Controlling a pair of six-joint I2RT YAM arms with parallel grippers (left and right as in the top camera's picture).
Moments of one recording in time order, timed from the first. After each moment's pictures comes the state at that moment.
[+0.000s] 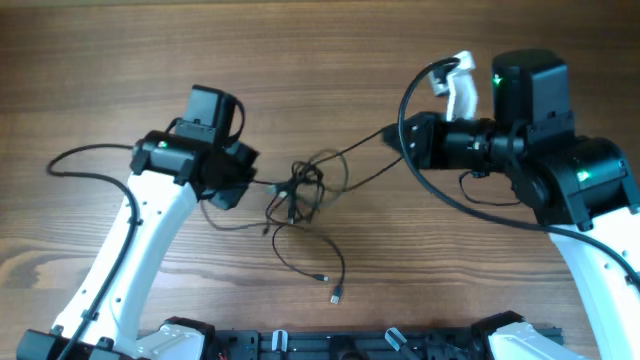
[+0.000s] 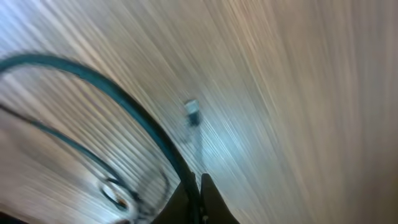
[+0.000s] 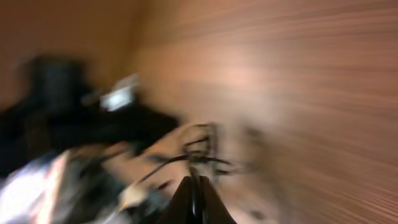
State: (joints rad) left arm -0.24 1.39 1.19 -1.08 0.09 -1.28; right arm 0.32 1.27 1.49 -1.02 -0.51 0.48
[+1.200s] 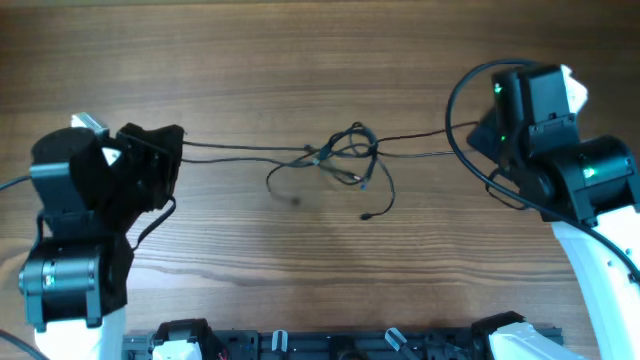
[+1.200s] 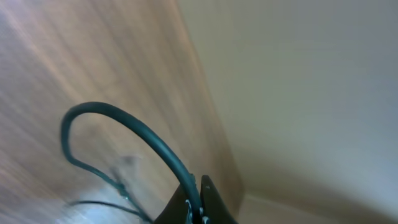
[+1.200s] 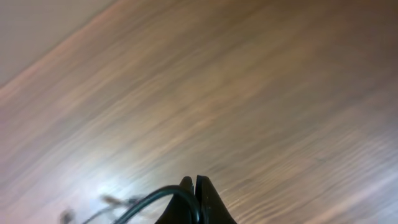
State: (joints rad) left arm 0.08 0.92 1.19 -0.81 0.28 -1.17; right arm 0.27 1.27 1.49 -1.19 0.29 0.75
